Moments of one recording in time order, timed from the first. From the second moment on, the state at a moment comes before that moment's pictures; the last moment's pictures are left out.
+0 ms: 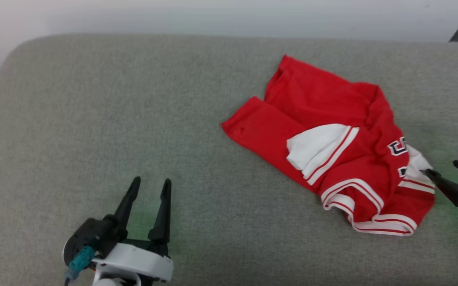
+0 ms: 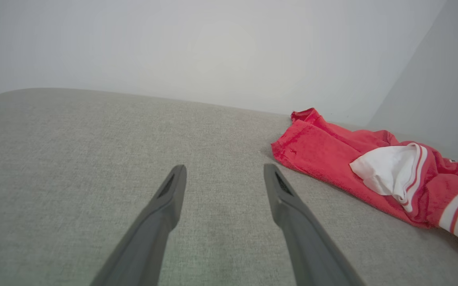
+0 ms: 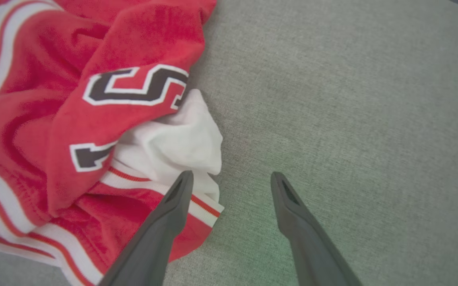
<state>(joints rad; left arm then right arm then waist) -0.11 0.11 -0.10 0.16 -0.29 -0.13 -0.26 -0.48 -0.72 0.40 0.29 0.74 0.13 0.54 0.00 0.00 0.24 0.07</state>
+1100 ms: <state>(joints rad) -0.18 0.08 -0.13 0.20 -0.31 -0.13 -0.26 -0.60 -0.96 0.66 0.40 1.00 0.13 0.29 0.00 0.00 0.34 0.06</state>
